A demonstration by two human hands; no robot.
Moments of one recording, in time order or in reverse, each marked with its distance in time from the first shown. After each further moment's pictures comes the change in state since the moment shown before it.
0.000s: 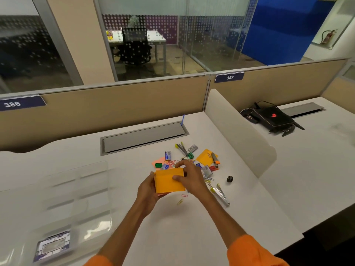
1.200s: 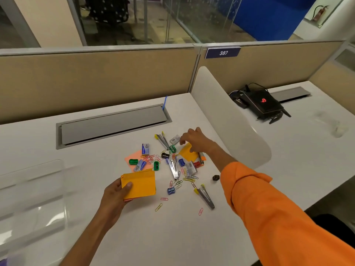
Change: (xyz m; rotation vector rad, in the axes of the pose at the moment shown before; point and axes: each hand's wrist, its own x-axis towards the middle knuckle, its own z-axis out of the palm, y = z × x) left_hand 0.093 -0.020 -0.043 0.213 0.026 0.084; right_hand 0.211 0.102 -0.088 -1.067 -0.412 -0.355
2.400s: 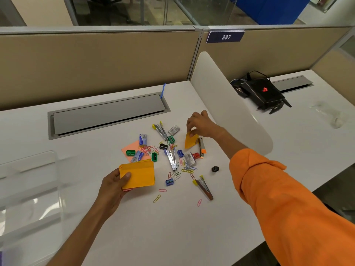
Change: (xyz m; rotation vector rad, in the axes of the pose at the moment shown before) left_hand 0.008 0.003 0.003 -0.062 -0.015 -0.063; right_hand 0.003 0.034 -0.003 0.008 0.083 -0.026
